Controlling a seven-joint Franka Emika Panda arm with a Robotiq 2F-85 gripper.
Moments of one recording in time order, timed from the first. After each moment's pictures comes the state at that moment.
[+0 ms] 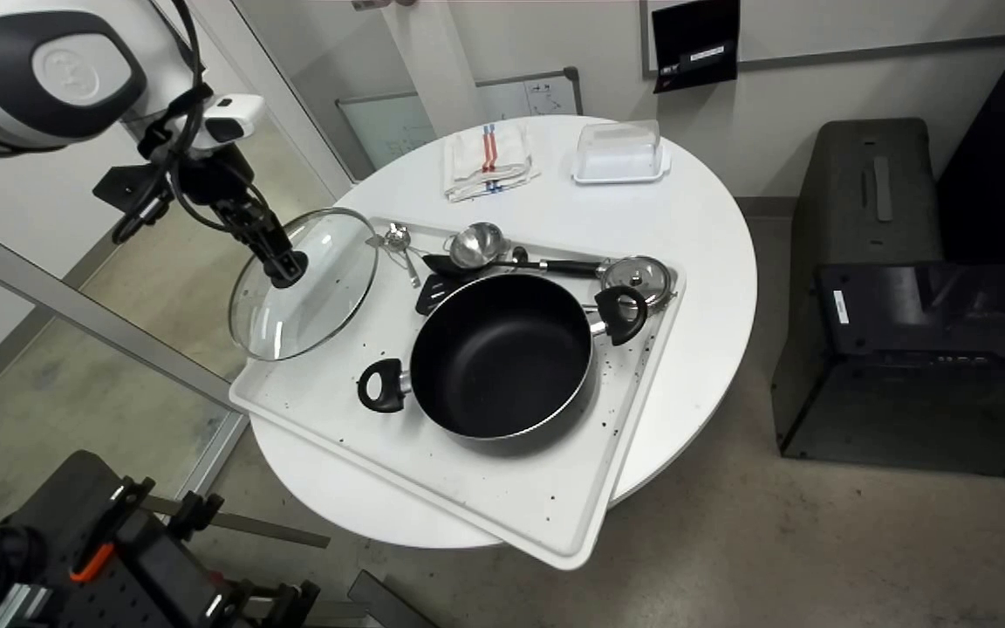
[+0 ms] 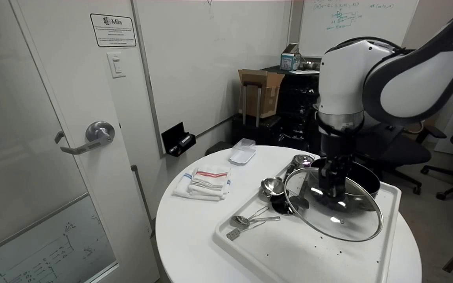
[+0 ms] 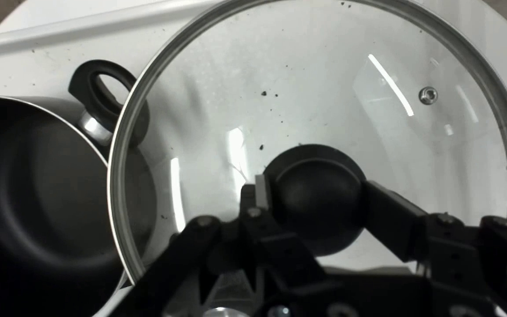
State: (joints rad) arm 0.21 0.43 0.02 -2.14 -0.06 2.41 0.37
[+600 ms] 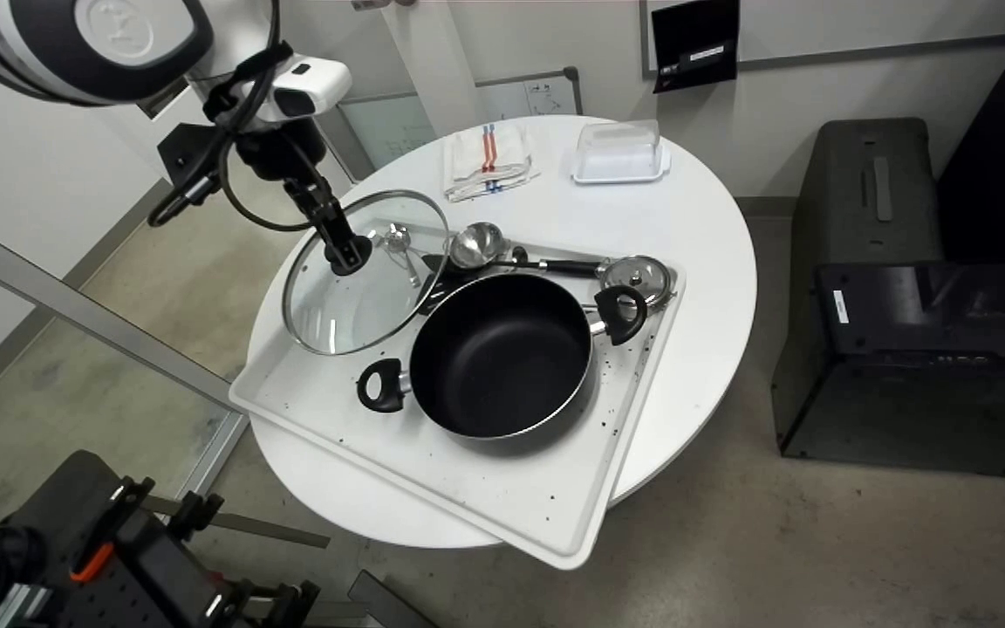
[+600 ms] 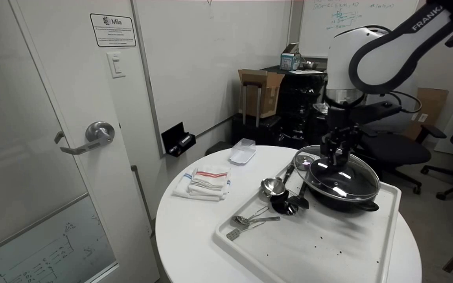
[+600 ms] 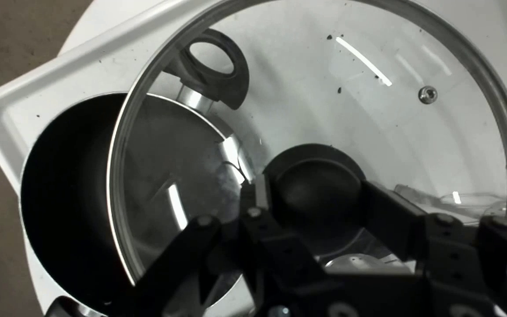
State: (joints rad) arm 0.07 0.43 -0.06 -2.06 0.01 2.35 0.38
